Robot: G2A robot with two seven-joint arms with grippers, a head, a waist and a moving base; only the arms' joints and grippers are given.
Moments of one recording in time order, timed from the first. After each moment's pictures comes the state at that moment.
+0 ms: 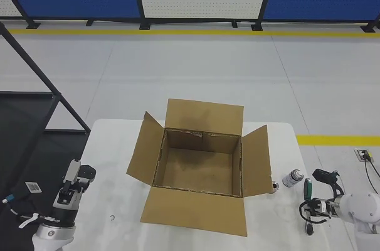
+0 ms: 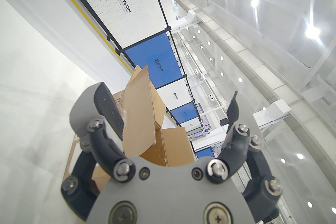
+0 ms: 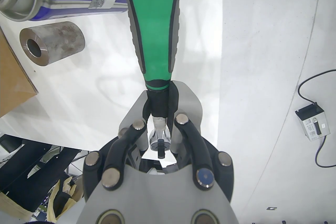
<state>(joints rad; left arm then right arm) 1.61 -1.26 -1.82 -2.06 -0.08 -0.24 -0.19 -1.12 -1.09 1.77 -1.51 -0.88 0.04 1.43</state>
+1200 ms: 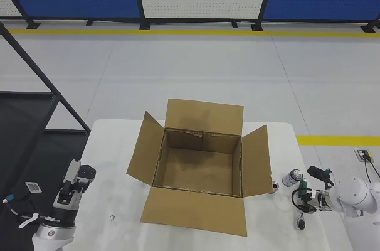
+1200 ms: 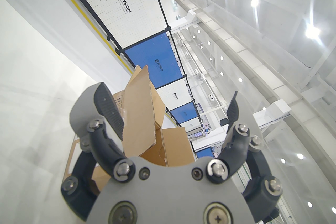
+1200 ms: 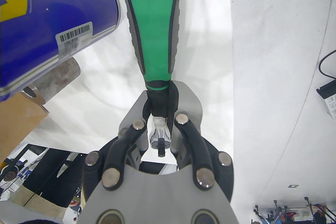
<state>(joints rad) 1.61 -1.26 -1.82 -2.06 -0.08 -0.24 -0.19 -0.95 -1.07 1.63 -1.29 -0.85 0.18 1.44</state>
